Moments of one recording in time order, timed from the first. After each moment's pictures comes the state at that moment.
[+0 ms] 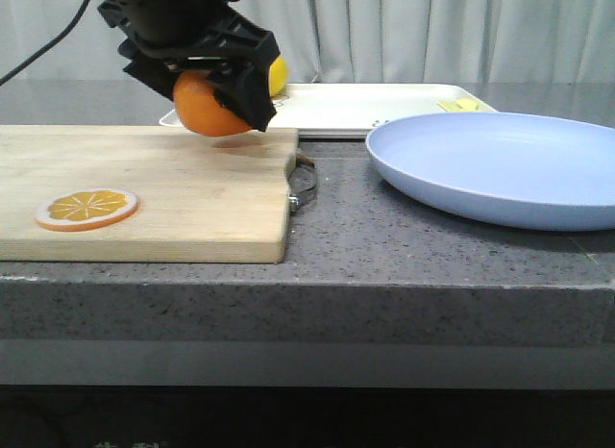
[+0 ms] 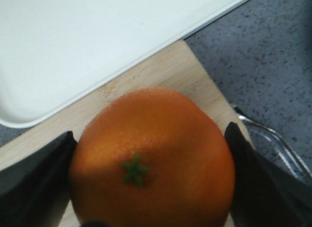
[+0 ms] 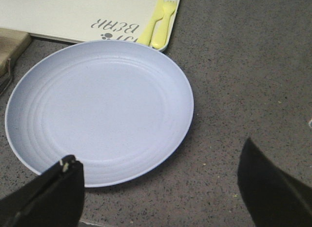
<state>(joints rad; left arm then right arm) -0.59 1.77 -1.47 0.09 0.67 0.02 0.15 0.59 -0.64 -0.04 0.60 0.06</state>
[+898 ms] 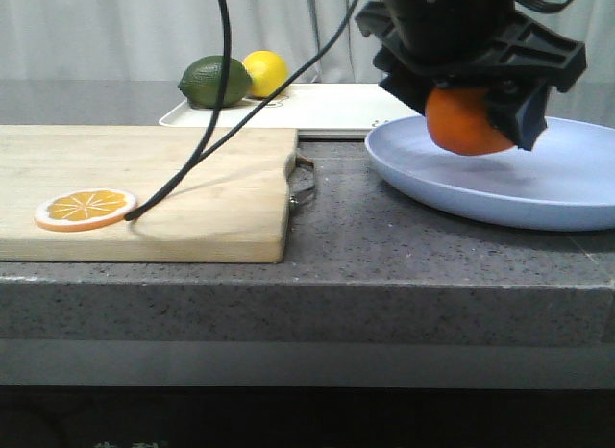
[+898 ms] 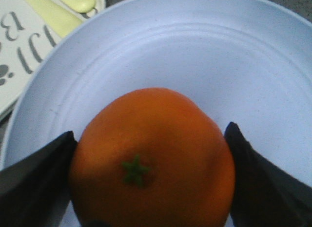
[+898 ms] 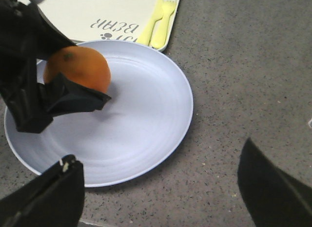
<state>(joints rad) -0.92 2.08 -1.86 0.05 0.66 0.02 0.15 0.59 -0.64 -0.04 0.60 0.06</state>
